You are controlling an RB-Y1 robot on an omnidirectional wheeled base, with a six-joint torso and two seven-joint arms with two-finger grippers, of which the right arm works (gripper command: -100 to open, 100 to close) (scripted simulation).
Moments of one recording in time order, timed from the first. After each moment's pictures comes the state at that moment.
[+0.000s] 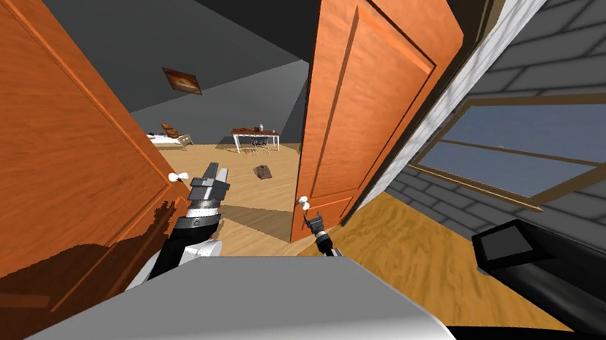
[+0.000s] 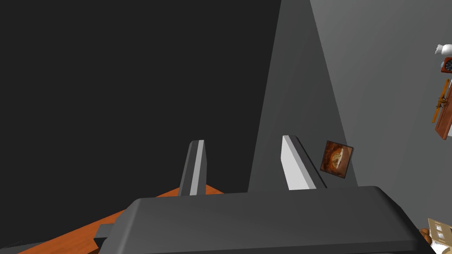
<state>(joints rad) -0.03 -0.04 -0.04 -0.79 0.48 -0.82 1.21</state>
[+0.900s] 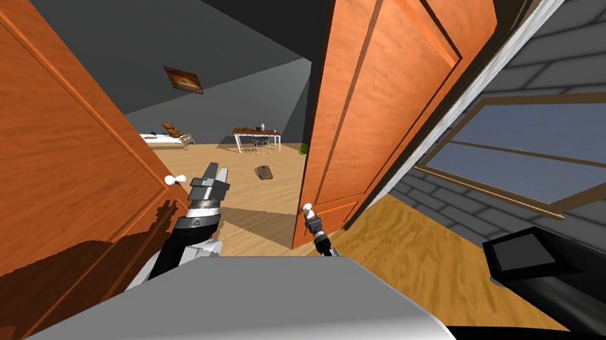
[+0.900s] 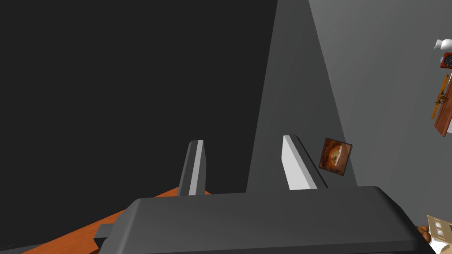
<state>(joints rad) -0.03 -0.01 -0.04 -0.79 0.48 -0.81 1.22</state>
